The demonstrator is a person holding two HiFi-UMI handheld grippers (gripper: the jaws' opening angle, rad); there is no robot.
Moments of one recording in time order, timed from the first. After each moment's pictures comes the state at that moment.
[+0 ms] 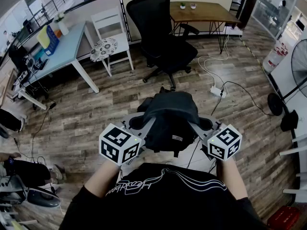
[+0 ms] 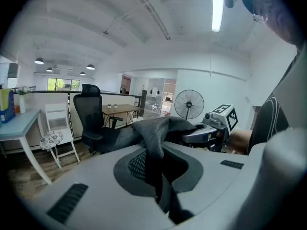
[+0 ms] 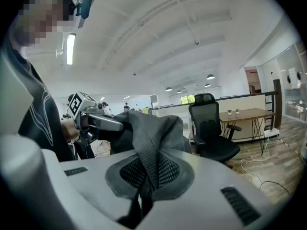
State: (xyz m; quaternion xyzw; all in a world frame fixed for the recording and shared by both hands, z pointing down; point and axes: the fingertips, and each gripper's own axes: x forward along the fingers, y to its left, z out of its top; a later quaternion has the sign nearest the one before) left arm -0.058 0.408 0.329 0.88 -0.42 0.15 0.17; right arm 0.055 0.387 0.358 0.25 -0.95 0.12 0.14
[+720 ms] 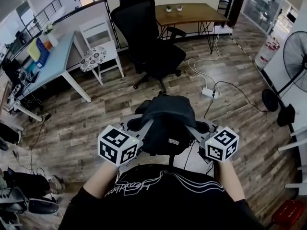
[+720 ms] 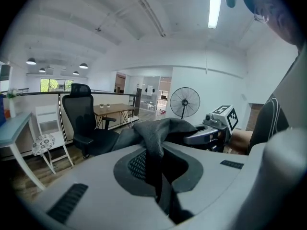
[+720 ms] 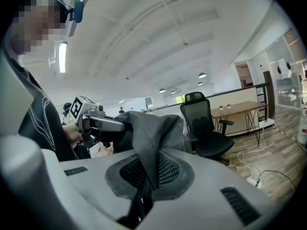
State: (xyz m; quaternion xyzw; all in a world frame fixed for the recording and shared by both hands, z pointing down) left arm -0.004 0.374 0.334 0.89 -0.40 0.17 0.16; right arm 0.110 0.366 0.369 0.27 -0.94 0.17 0.11
